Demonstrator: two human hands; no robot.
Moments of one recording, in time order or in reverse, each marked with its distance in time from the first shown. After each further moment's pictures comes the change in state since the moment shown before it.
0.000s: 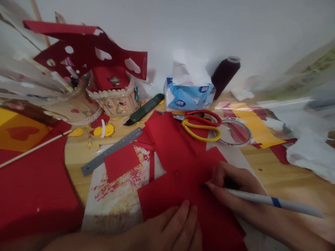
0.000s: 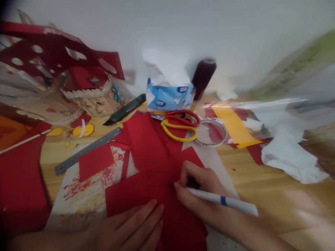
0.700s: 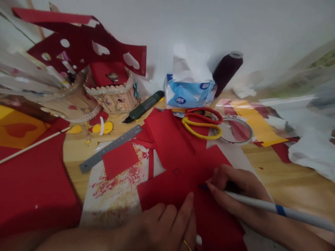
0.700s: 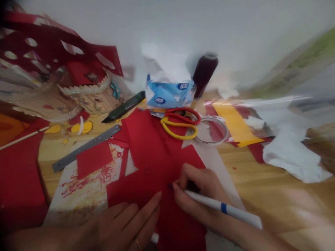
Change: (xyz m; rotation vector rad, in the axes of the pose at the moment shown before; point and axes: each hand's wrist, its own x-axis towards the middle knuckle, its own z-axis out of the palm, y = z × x) left_hand 0.010 -0.009 -0.014 -0.011 -0.131 -0.018; right_hand -0.004 -0.009 0.012 -0.012 0.110 0.011
